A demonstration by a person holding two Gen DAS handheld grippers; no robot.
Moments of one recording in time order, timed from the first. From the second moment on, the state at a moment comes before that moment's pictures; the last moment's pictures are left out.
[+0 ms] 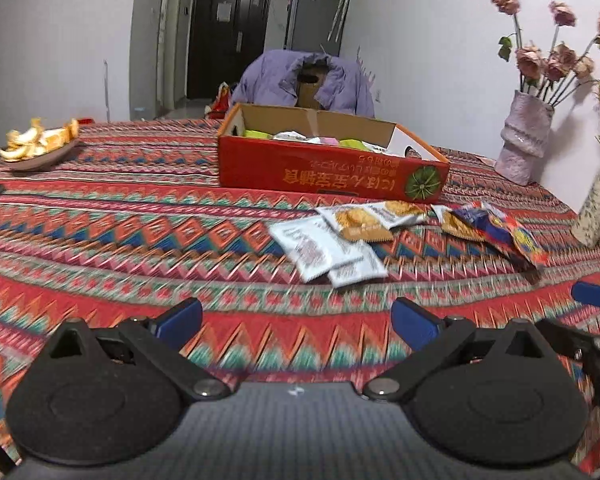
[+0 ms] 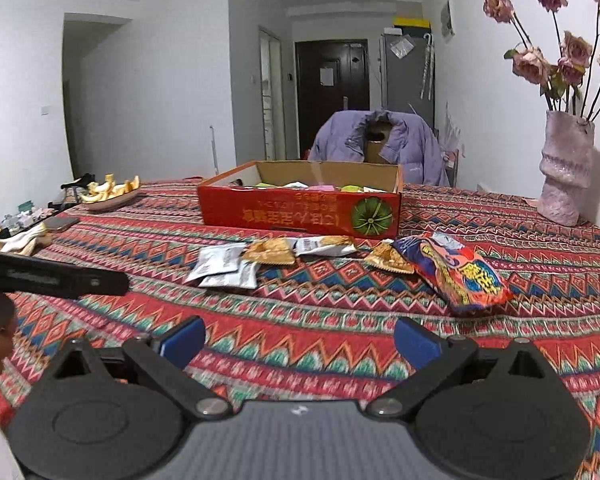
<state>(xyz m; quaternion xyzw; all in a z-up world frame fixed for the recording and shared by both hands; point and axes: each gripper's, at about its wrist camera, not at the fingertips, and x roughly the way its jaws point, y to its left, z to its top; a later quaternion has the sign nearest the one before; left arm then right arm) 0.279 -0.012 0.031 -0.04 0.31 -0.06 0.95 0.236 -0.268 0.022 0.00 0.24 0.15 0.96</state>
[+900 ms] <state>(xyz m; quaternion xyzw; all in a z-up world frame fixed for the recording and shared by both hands) 0.397 0.021 0.003 -0.06 0.36 -0.08 0.93 0.449 -0.170 -0.015 -0.01 0.32 0.20 0.93</state>
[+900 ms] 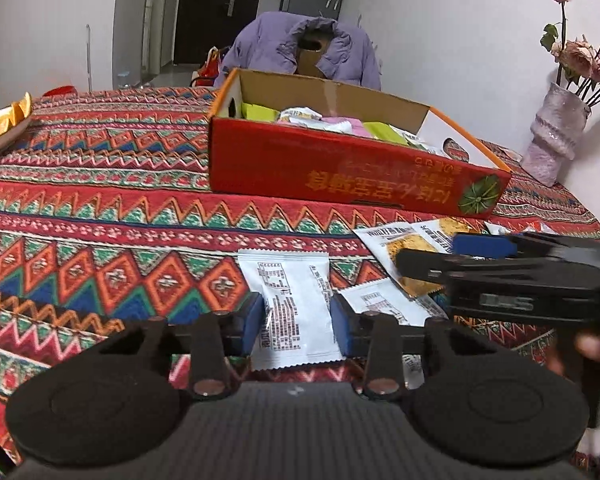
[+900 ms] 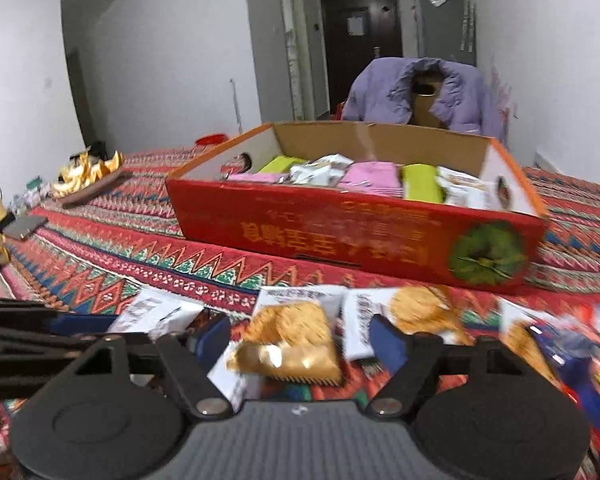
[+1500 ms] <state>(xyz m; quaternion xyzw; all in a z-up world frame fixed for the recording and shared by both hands) 0.325 0.015 0.050 -0.05 0.31 -0.09 0.94 0.359 -0.195 0.031 -0.01 0.26 0.19 0.95</state>
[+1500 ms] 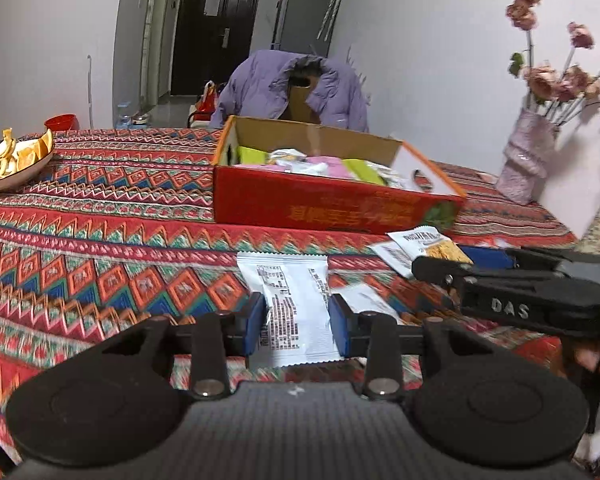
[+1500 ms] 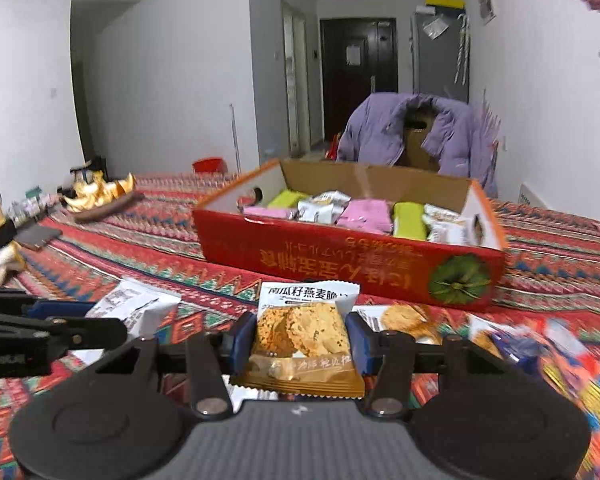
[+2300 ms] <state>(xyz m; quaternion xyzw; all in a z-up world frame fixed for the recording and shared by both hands) 0.200 -0.057 0.064 -0.03 0.29 -0.13 0.95 0.201 -0.273 0.016 0.05 0.26 0.18 0.95</state>
